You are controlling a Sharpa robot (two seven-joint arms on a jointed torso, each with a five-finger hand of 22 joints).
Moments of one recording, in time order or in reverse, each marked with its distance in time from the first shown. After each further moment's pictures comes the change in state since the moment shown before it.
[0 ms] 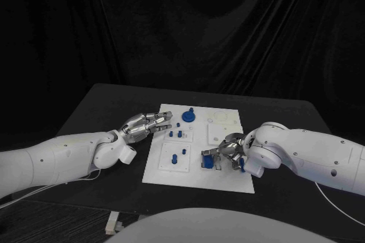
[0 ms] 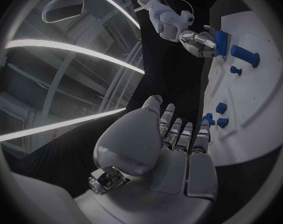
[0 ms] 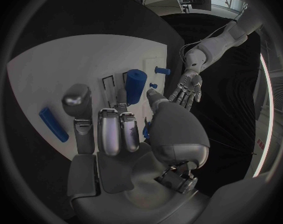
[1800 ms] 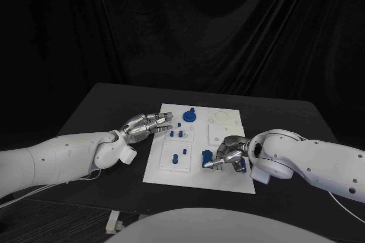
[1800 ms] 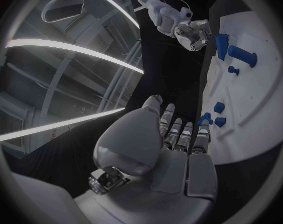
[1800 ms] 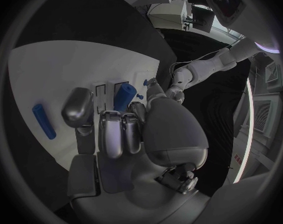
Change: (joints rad) left arm -0.004 -0.002 0.000 -0.003 0.000 0.003 -0.006; left_hand 0.000 0.000 0.000 0.000 0.000 0.000 0.000 0.000 0.000 0.000 0.000 0.000 0.000 0.004 0.004 0.004 0.001 0.000 0.000 0.000 0.000 0.000; right arm -0.013 -0.084 0.000 0.119 -0.188 0.026 0.177; right_hand 0.207 0.035 -0.229 -0.030 -0.050 0.446 -0.076 0.892 0.563 -0.001 -0.070 0.000 0.000 0.002 -0.059 0.032 0.000 0.000 0.036 -0.054 0.095 0.000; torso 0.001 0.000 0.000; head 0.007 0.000
